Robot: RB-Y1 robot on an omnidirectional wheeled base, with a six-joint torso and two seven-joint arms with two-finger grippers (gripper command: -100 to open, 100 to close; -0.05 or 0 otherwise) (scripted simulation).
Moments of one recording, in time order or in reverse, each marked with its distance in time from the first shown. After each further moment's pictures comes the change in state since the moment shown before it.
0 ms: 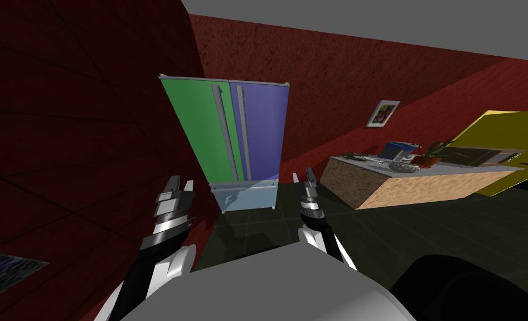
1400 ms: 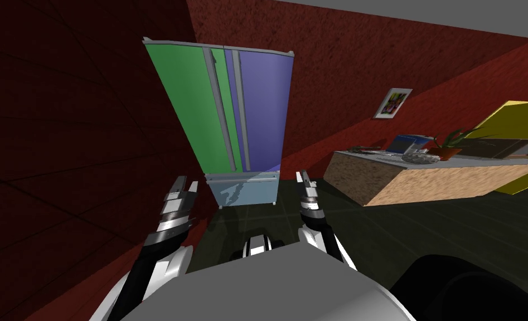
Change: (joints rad) left arm -0.025 0.115 0.015 0.069 0.007 -0.029 -0.012; right arm 0.000 0.000 0.000 0.000 0.000 0.000 0.000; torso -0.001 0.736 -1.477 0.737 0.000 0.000
